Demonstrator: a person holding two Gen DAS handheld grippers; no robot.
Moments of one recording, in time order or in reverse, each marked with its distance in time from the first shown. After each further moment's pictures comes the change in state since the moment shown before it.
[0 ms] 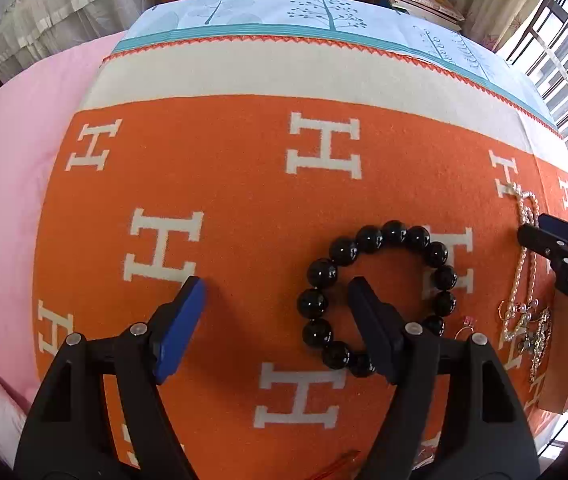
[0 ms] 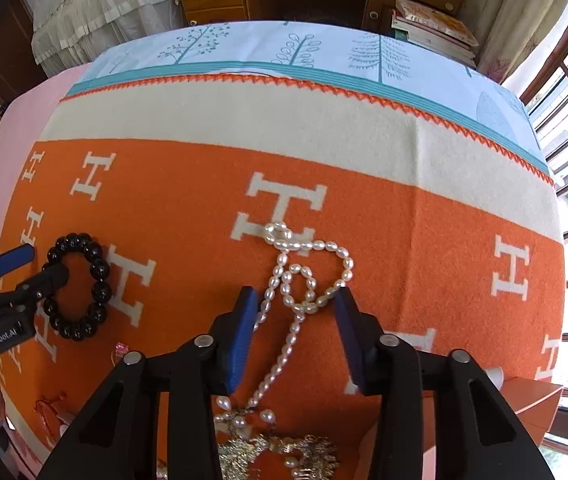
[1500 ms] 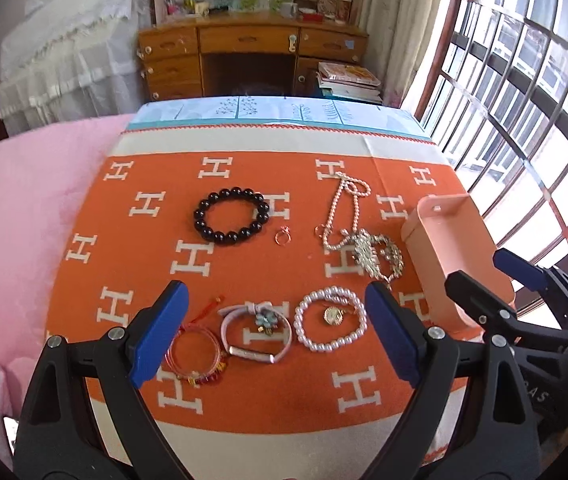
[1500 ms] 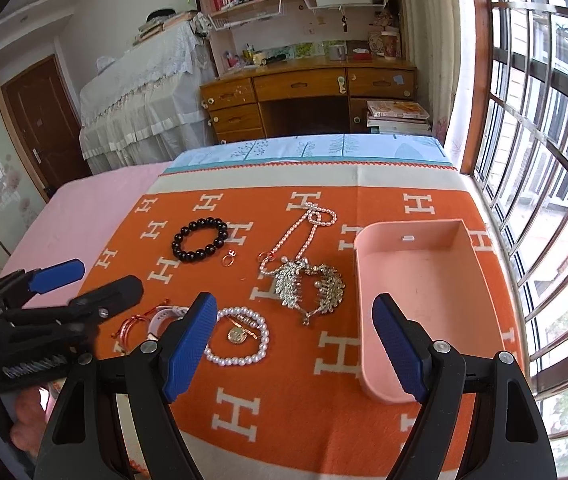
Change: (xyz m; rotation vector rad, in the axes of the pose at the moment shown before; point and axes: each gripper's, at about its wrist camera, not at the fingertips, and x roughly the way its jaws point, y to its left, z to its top) left arm -0.181 -0.087 -0.163 0.017 -0.225 -0.144; right arm -0.187 -0.015 -0.235 0.089 -0.467 0.125
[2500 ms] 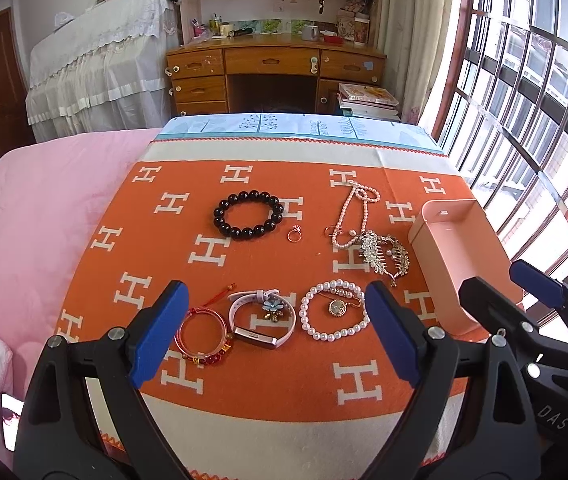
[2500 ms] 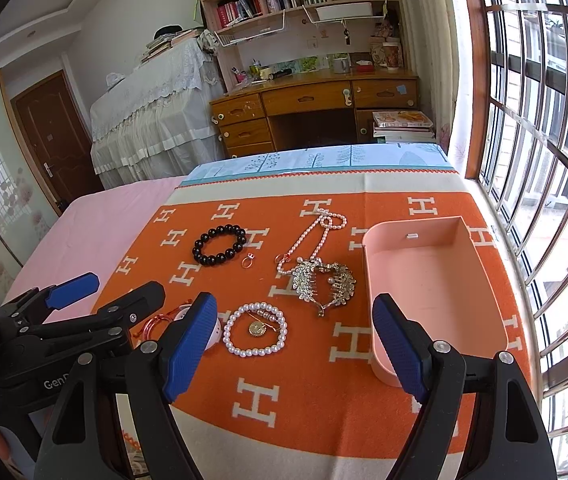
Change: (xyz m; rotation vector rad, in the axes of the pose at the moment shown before) left arm -0.020 -0.030 -0.033 0.047 -0.200 0.176; right arm -0.041 0.014 -0.028 0.038 -0.089 0.042
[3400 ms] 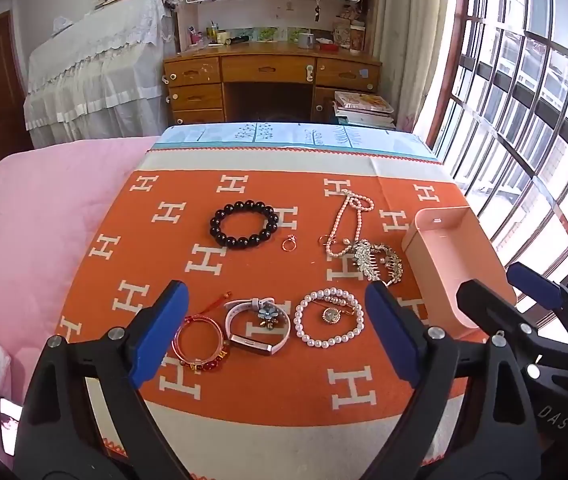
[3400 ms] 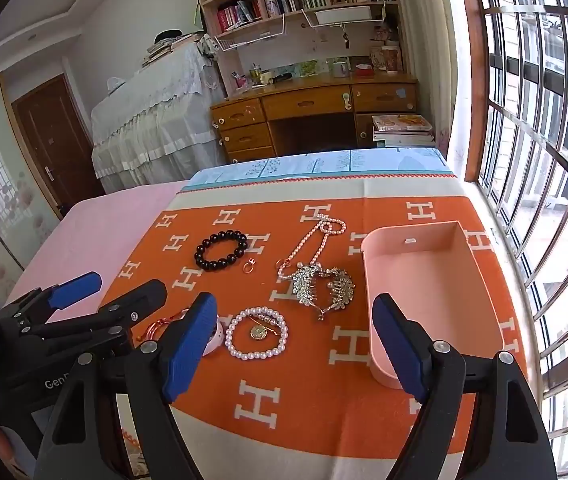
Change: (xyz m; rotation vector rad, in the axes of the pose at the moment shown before) left arm -0.010 -0.005 0.005 0.021 -0.050 0.015; right arm -0.006 -0.001 0.004 0.003 -0.009 0.004
